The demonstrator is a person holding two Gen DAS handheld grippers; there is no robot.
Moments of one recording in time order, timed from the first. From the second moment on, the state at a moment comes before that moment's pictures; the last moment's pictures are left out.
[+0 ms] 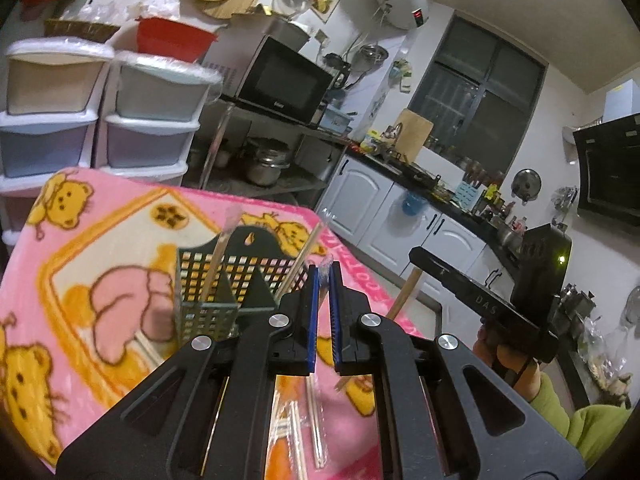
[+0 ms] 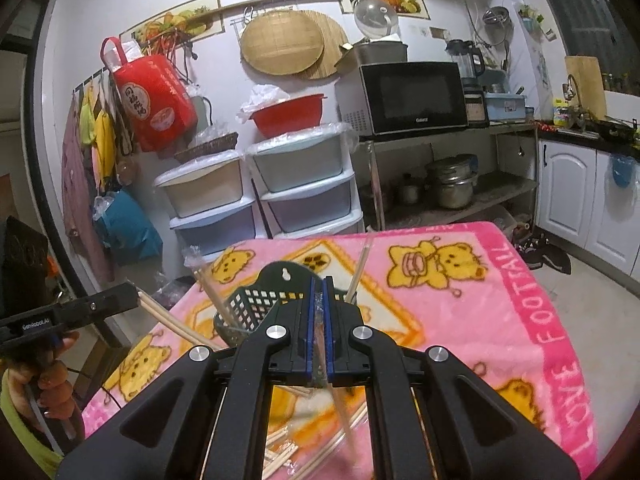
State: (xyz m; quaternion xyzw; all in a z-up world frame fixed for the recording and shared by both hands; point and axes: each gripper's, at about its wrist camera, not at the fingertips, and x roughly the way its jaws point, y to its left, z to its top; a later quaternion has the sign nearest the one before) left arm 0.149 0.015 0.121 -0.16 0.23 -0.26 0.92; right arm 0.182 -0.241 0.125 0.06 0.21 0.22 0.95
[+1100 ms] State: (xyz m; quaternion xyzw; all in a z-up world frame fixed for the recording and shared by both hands) left arm 0.168 0.052 0.177 -0.18 0.16 -0.21 0.95; right arm 0.222 -0.207 0.223 0.03 0.10 0.25 0.96
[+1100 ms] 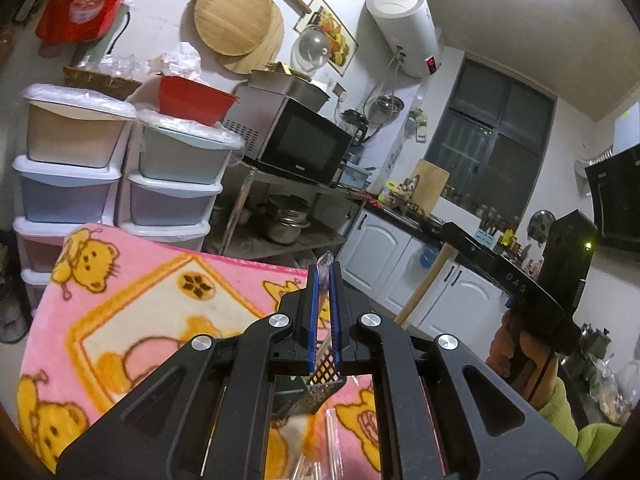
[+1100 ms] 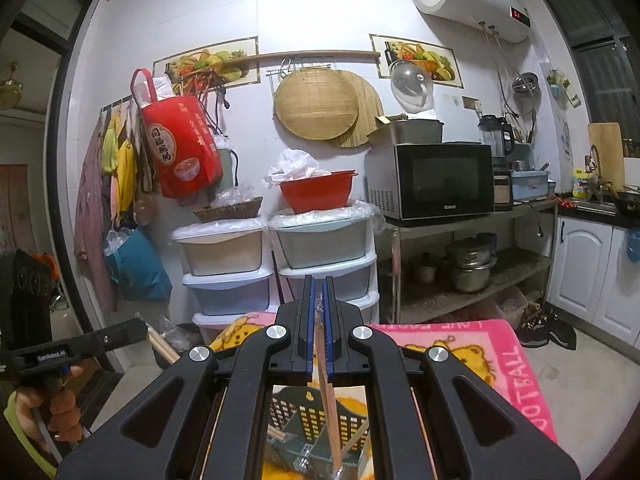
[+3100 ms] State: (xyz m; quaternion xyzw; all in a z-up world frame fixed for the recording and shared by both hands) left arm 0.248 0.014 0.123 -0.19 0.20 -0.19 0.94; right arm 0.280 -0.202 0.138 0.05 0.18 0.22 0.96
